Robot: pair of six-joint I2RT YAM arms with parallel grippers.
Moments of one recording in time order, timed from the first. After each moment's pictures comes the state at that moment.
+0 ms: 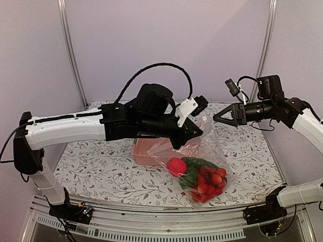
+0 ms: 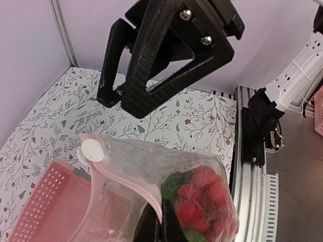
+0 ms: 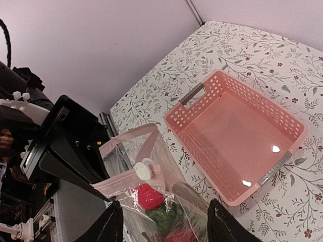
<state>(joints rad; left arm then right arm) -1.16 1.71 1.55 -0.28 0.10 0.03 0.44 1.14 1.17 -0.61 -0.76 0.19</state>
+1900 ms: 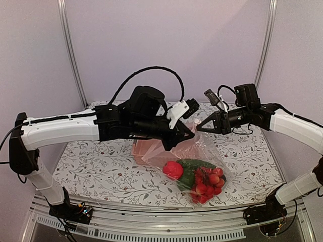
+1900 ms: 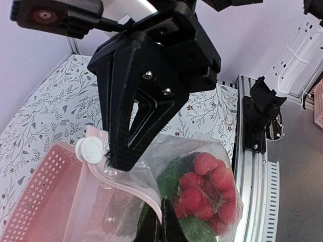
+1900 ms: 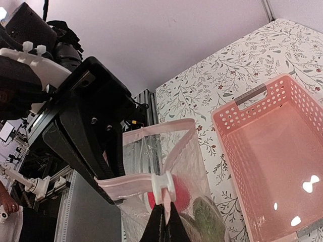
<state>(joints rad) -1.13 1.64 1.46 -0.28 0.14 0.03 0.51 1.36 1.08 -0.29 -1.06 0.09</state>
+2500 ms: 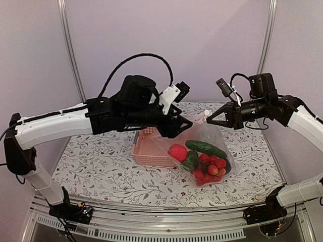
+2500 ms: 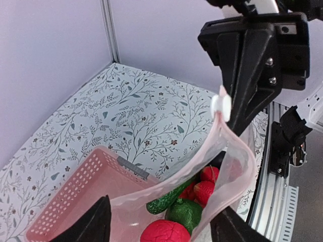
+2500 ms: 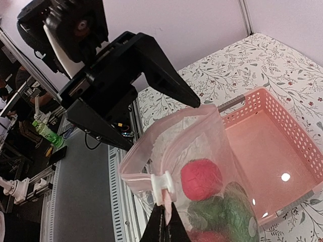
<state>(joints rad) -1.09 1.60 1.49 -0.30 -0.02 0.00 0.52 1.21 1.20 -0.56 -0.90 0.01</state>
